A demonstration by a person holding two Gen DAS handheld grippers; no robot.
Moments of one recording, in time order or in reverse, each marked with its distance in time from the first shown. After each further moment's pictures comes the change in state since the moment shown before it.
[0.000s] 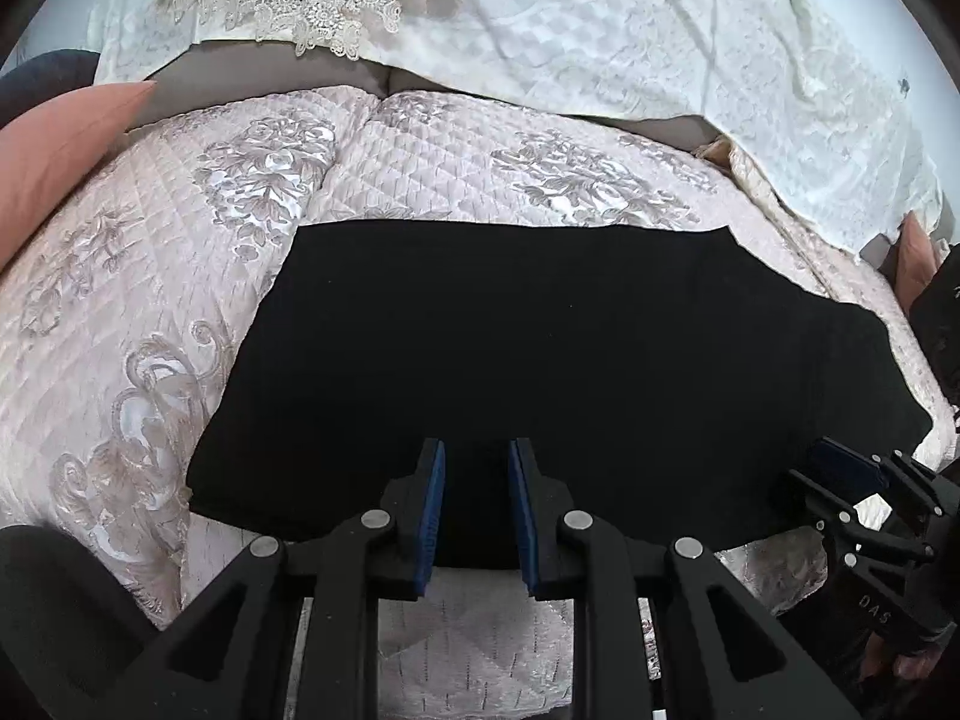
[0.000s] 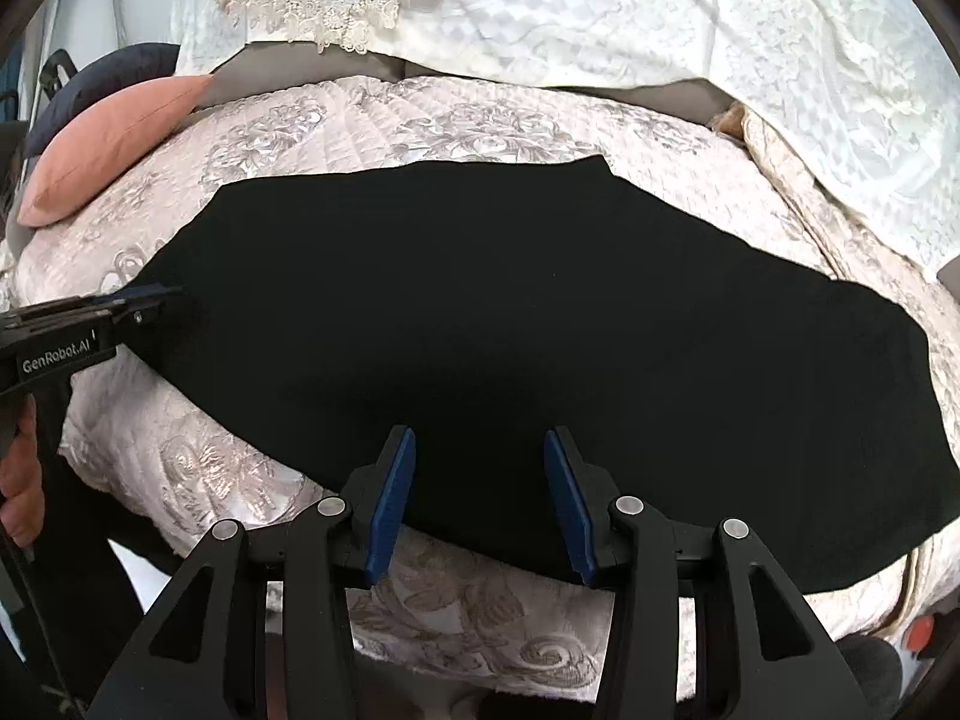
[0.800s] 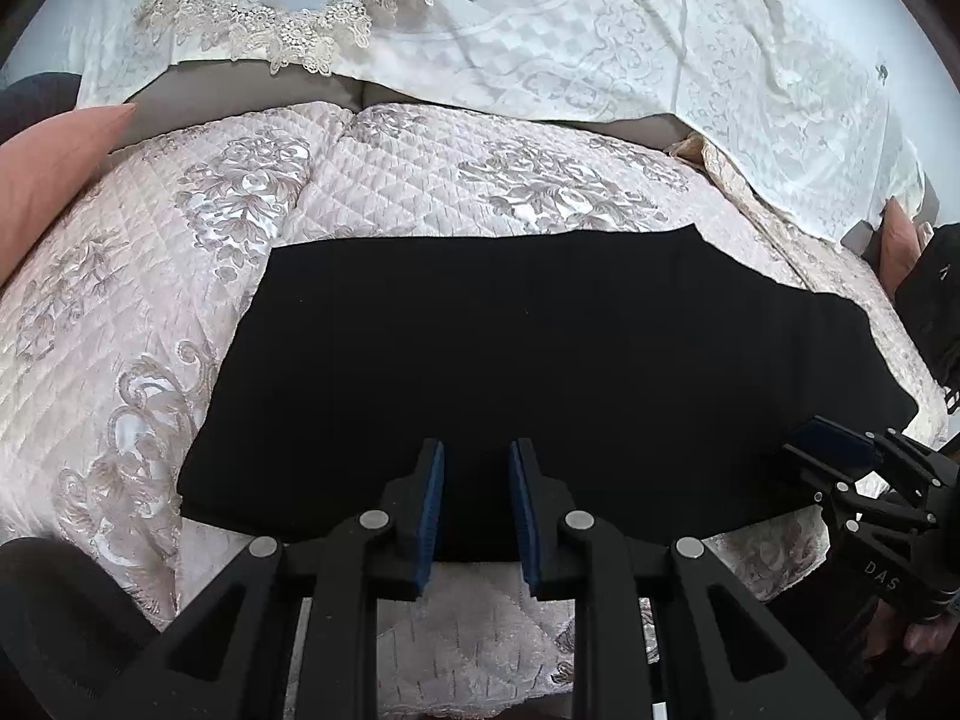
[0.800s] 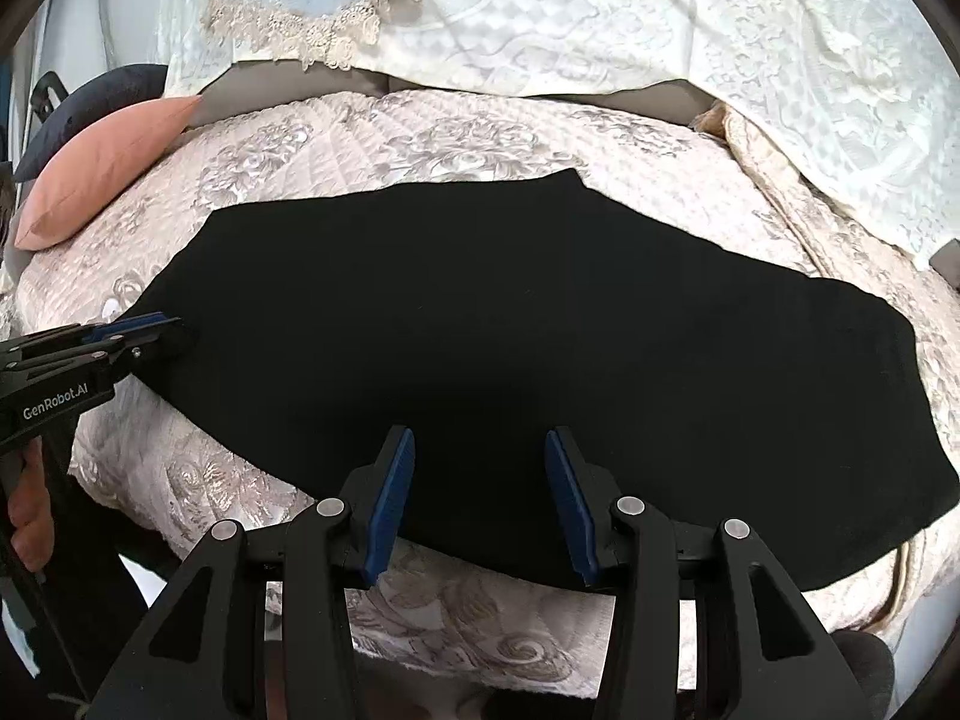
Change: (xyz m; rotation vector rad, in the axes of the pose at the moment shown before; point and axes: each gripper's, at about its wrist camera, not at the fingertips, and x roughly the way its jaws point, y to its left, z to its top) left arm -0.012 -0.015 0.002 0.036 -0.005 -0.028; right arm -0.013 -0.013 0.005 0.047 -0.007 -0.001
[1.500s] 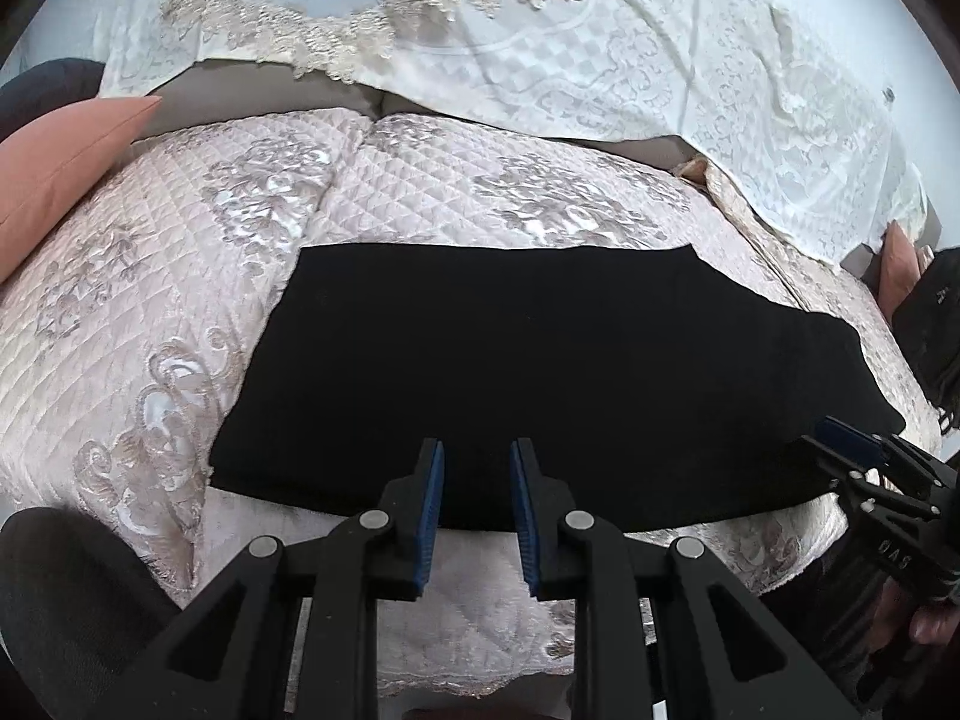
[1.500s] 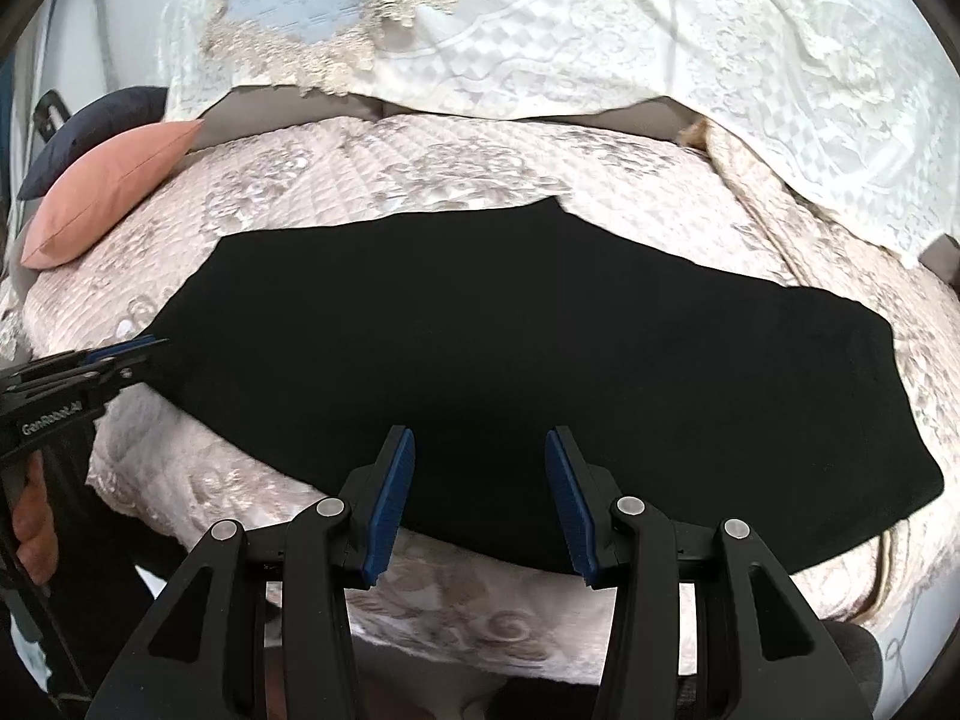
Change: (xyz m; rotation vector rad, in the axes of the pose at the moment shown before) left arm -0.019 0.010 -0.006 -0.049 -0.023 0.011; right arm -0.022 -0.011 0.001 0.031 -0.037 -0.004
